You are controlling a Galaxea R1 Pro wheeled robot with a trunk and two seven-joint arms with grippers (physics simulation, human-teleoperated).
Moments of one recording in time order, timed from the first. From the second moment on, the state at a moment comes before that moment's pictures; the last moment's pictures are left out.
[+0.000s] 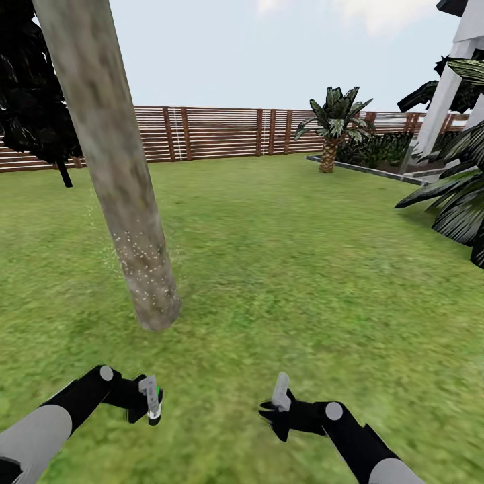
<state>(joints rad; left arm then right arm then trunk) -0.75 0.26 -0.28 -0.37 -0.57 -0.08 -0.92 -0.52 -0.02 0.21 -0.57 0.39 -0.24 0.77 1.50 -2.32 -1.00</state>
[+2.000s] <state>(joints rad) -0.75 -0.02 -0.35 -0.37 -0.68 -0.12 -0.97 -0.53 0.10 0.25 -0.62 0.40 -0.24 0.77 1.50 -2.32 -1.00</state>
